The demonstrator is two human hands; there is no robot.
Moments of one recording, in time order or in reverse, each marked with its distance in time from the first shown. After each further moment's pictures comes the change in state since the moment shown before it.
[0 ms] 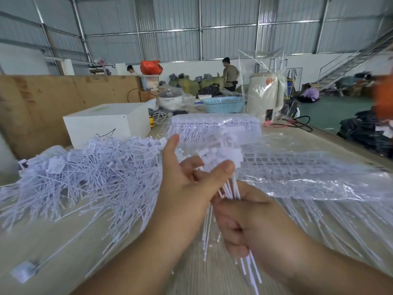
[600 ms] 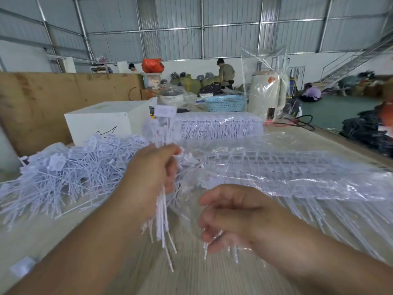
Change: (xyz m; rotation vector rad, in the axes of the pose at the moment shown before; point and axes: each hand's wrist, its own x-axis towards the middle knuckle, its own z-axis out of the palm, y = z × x) left_hand 0.041 0.014 -0.039 0.052 0.070 -0.202; right_hand 0.002 0.002 -0.009 -0.157 -0.110 -0.022
